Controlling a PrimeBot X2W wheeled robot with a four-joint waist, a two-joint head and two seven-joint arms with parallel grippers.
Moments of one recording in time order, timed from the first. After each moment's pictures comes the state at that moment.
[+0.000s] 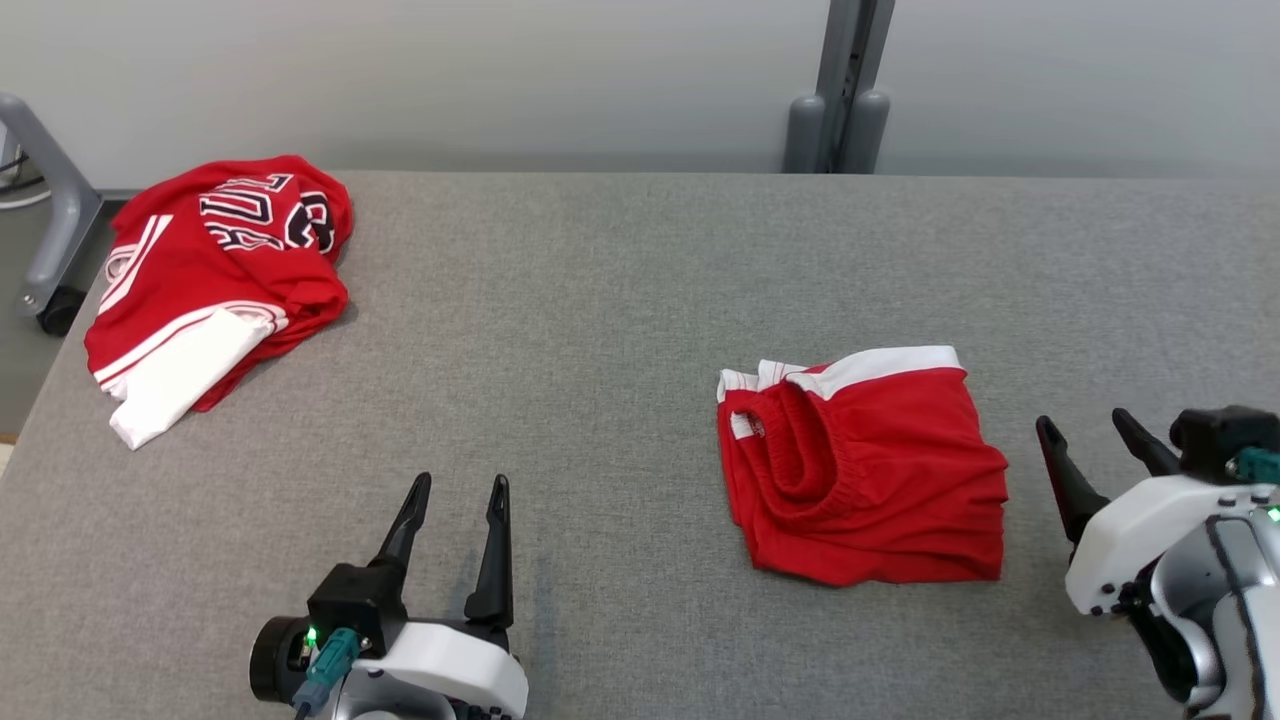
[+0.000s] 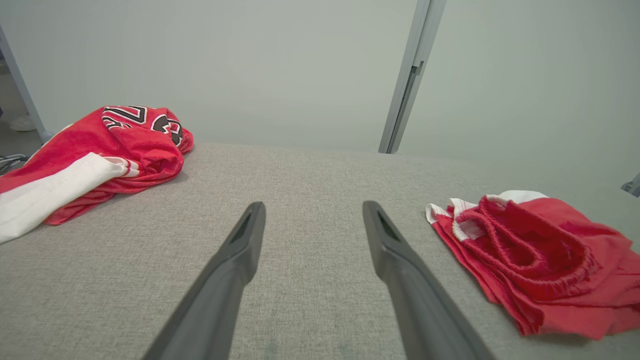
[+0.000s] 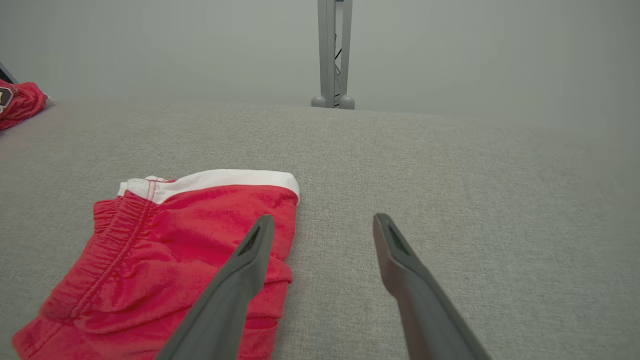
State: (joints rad) left arm -0.08 0.05 -0.29 0.26 -0.30 0.13 -0.26; right arm -0.23 -0.17 0.00 0.28 0.21 0.13 0.18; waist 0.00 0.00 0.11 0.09
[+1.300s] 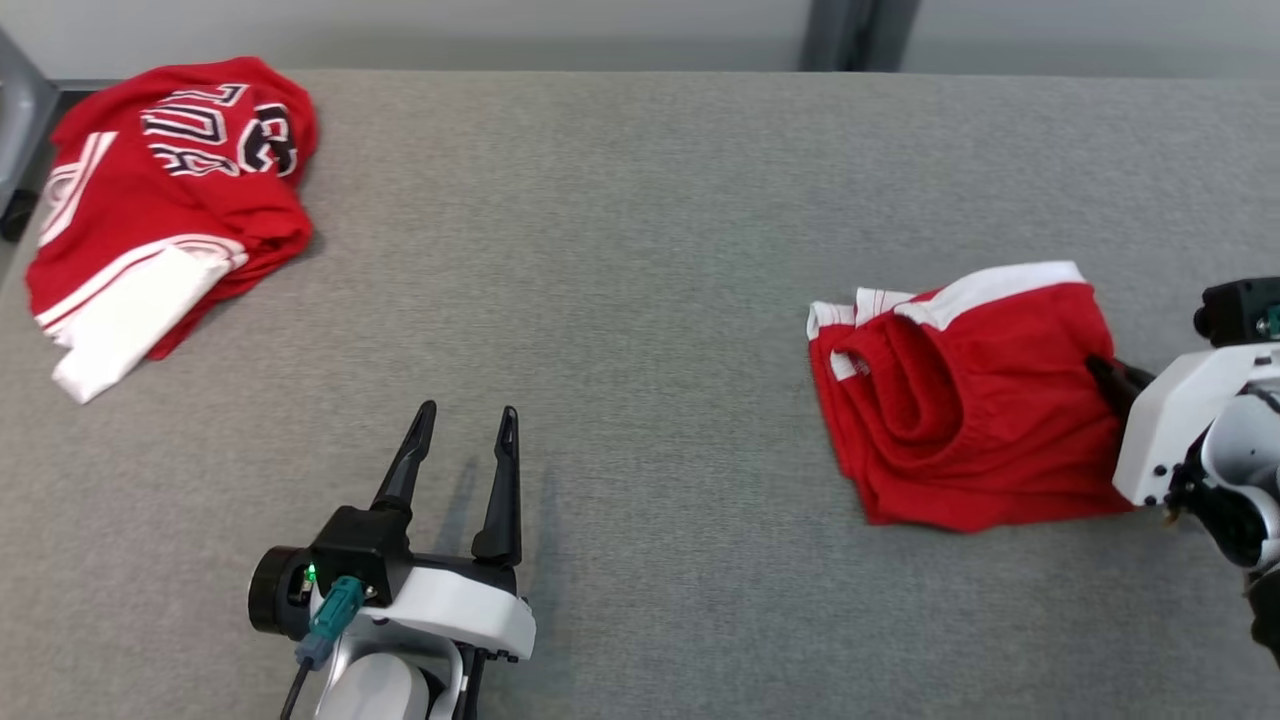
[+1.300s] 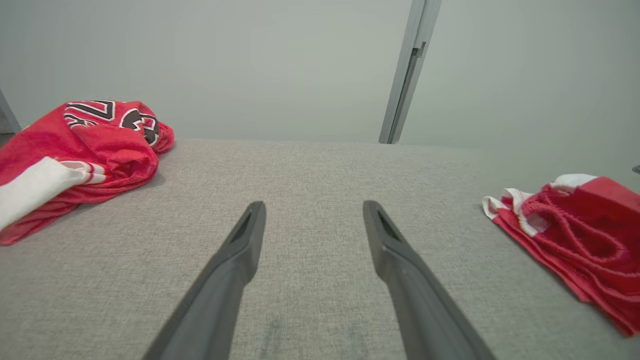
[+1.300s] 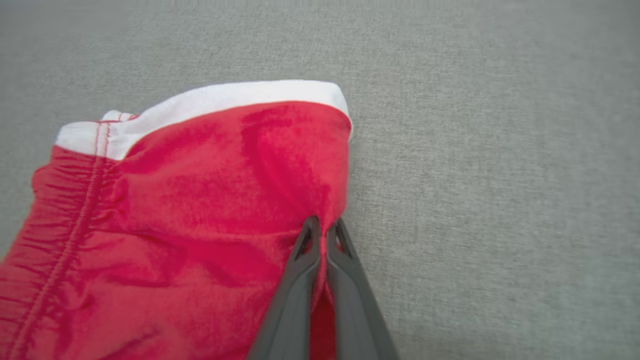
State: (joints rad) left arm -0.17 0.05 -0.31 0.23 -0.28 0.14 -0.26; right arm -0.54 -0.39 0.27 0.58 0.57 0.13 0.37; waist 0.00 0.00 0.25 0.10
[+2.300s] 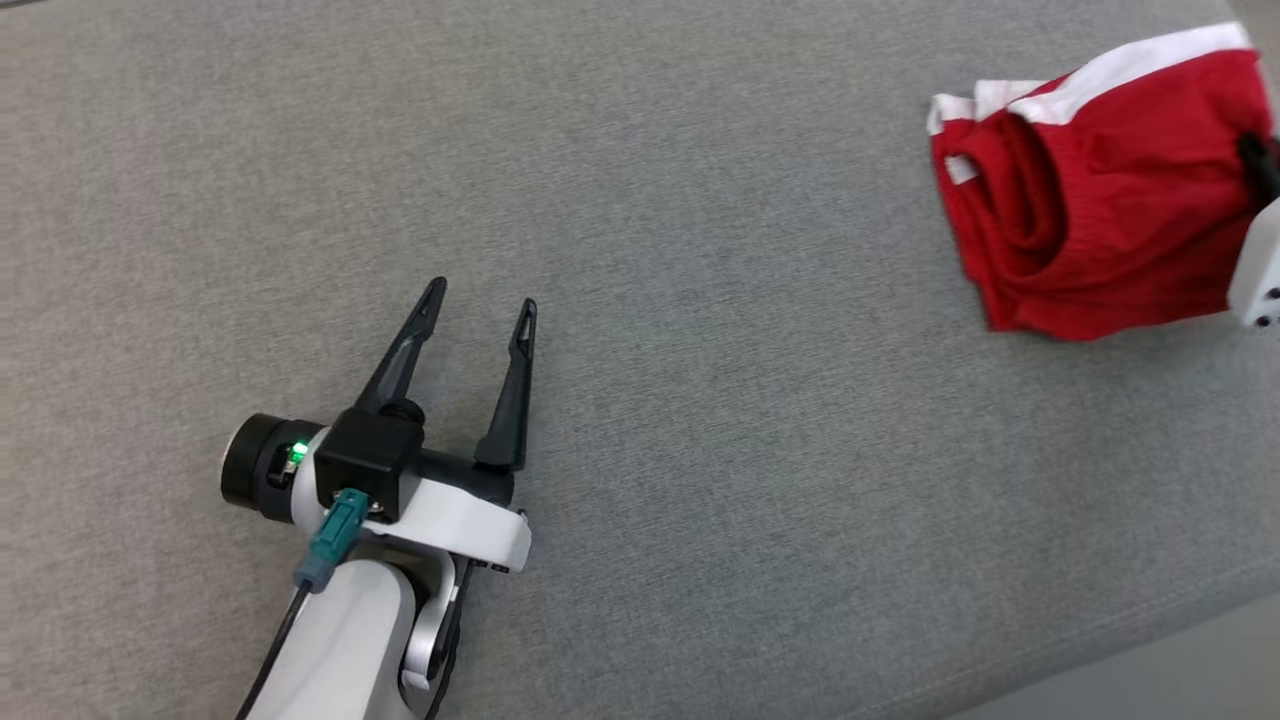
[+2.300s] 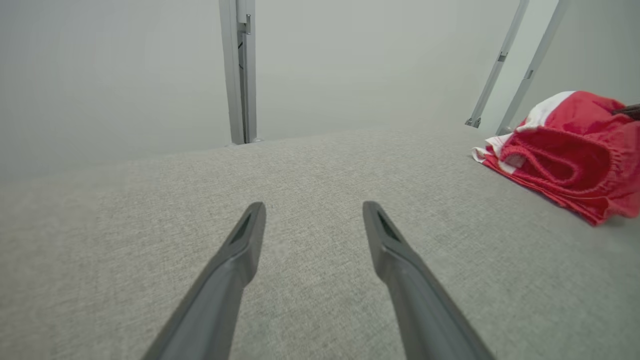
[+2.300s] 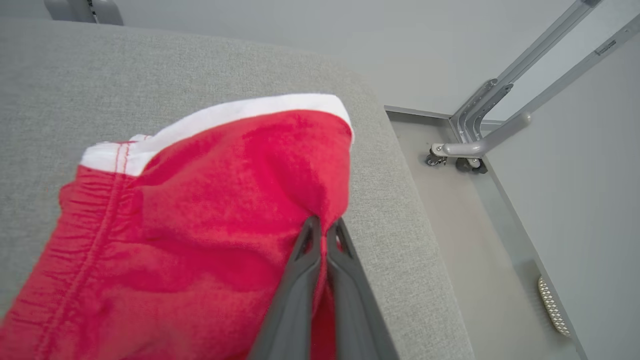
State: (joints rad) left arm -0.32 0.10 -0.34 0.15 -0.16 0.09 -0.22; right arm -0.85 -0.45 0.25 0.75 0.38 0.13 0.18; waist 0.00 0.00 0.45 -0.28
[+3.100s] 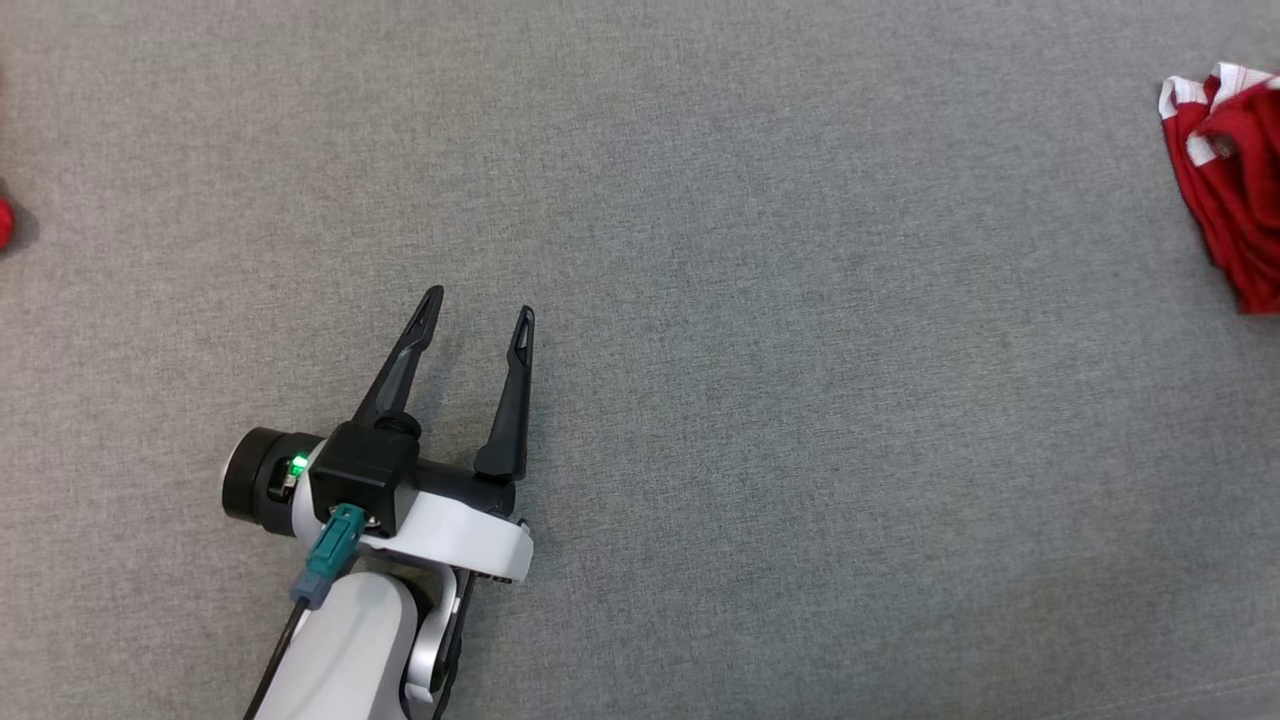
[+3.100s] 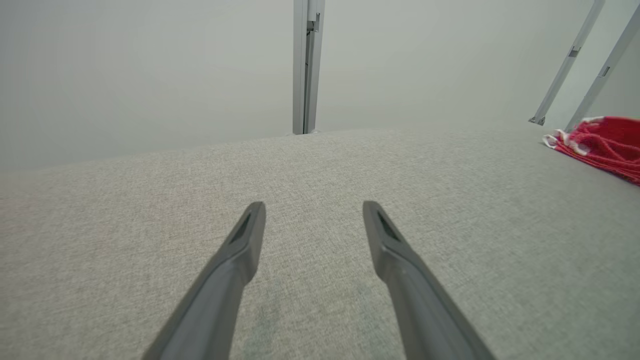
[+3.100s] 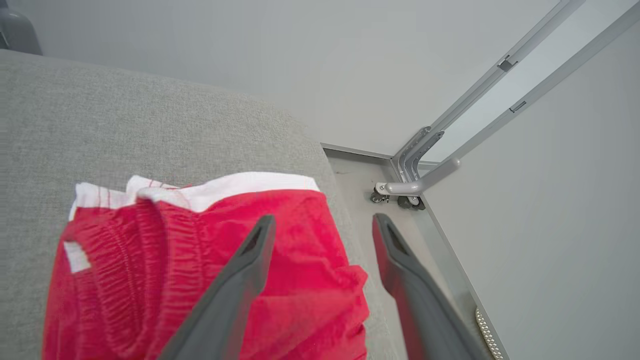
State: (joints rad) left arm -0.29 0.11 -0.35 0.12 -0.19 0.12 -0.23; right arm -1.02 -0.51 -0.05 1.12 -0.05 0.13 -0.08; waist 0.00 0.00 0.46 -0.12
